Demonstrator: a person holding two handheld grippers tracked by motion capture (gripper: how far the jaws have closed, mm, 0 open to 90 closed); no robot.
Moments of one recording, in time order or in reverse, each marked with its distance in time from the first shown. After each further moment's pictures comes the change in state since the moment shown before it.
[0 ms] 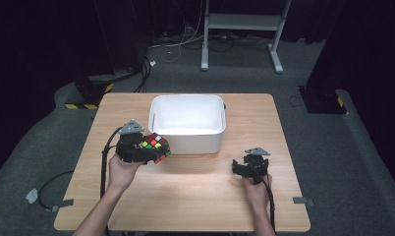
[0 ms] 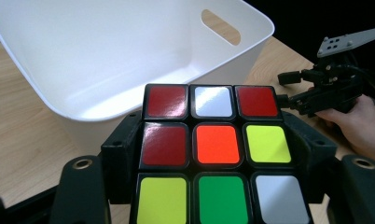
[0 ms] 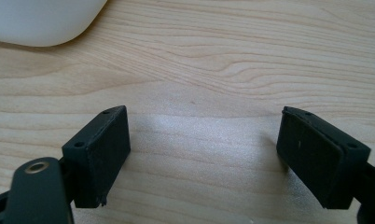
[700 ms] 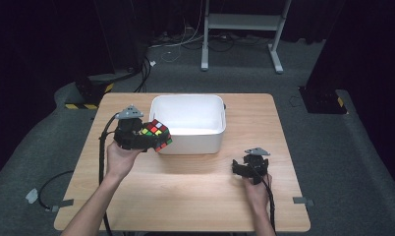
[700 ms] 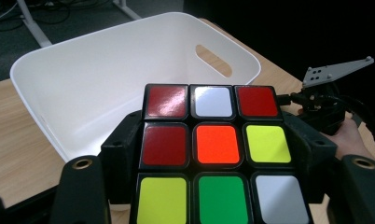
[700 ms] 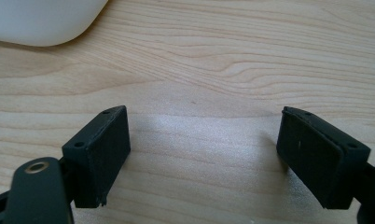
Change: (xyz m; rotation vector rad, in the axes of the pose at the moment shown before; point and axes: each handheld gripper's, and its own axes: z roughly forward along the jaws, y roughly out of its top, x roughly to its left) left arm 0.000 0.040 -0.013 -0.028 -0.012 0.031; right arm 0.000 0.000 0.000 0.000 0.001 -0.003
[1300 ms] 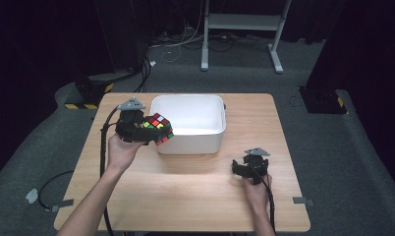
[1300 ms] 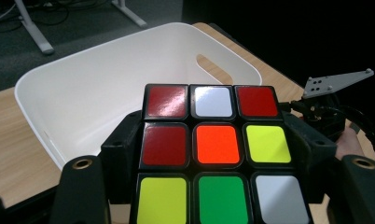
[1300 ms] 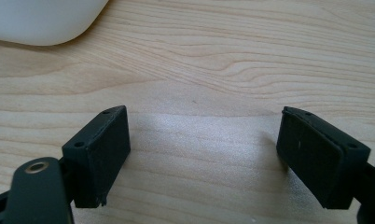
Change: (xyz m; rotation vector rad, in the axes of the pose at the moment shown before) left arm 0.004 0.020 0.004 0.005 -0.003 0.005; right arm 0.001 0.000 0.000 0.000 0.001 0.002
